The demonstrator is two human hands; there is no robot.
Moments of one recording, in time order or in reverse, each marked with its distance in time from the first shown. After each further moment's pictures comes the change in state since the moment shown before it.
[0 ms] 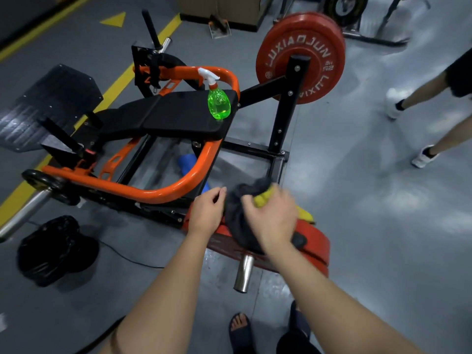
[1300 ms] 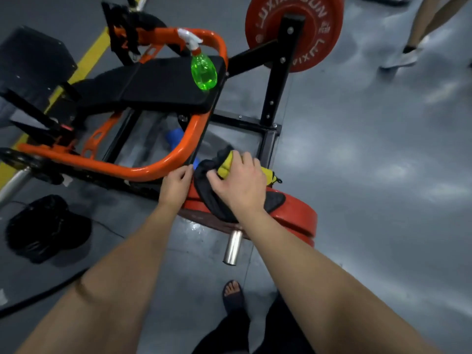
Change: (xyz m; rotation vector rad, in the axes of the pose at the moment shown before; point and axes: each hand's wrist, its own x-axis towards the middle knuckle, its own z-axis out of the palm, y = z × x) left_hand 0.023 -0.046 -0.017 0.016 -0.022 -0.053; right_hand 0.010 -0.023 0.024 -0.059 0.002 -0.244
